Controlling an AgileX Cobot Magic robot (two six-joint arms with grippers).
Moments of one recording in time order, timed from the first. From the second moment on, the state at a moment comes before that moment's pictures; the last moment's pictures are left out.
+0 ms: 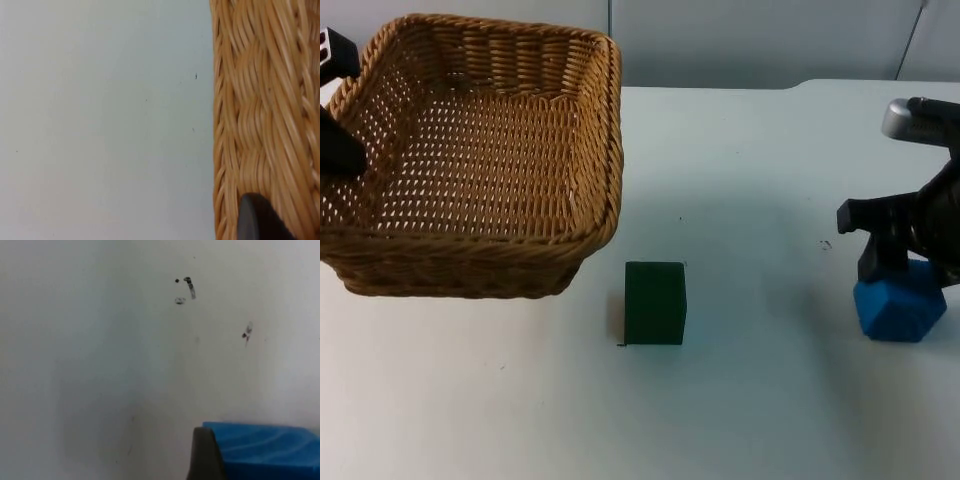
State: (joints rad) right arm 0.25 1.87 -0.88 -0.04 0.28 0.33; left arm 0.02 1.49 -0.73 -1.07 0.50 0.70
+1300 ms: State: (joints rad) right arm 0.67 1.58 -1.40 -0.04 0.49 0.22; left arm 0.02 1.49 -0.73 -1.08 0.51 0.70
